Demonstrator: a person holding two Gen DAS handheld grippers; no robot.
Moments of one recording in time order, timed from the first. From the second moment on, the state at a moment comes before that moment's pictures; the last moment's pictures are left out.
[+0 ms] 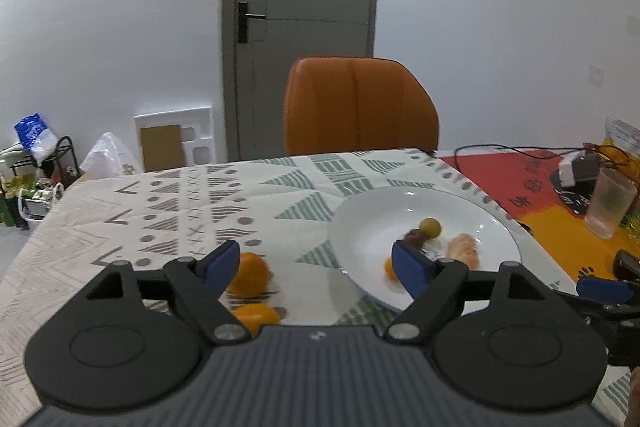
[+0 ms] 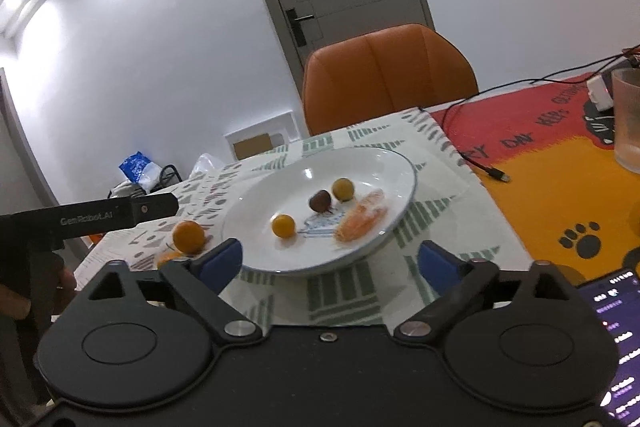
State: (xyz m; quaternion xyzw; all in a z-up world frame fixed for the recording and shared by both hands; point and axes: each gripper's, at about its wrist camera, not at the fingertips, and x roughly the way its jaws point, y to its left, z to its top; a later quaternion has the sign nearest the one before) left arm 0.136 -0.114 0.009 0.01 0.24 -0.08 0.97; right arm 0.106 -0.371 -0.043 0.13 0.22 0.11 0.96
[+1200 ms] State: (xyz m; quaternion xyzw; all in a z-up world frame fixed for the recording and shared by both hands) left arm 0.102 0.004 0.001 -0.06 0.26 0.02 0.96; right arm 0.132 -0.257 -0.050 0.08 0.27 0.25 0.93
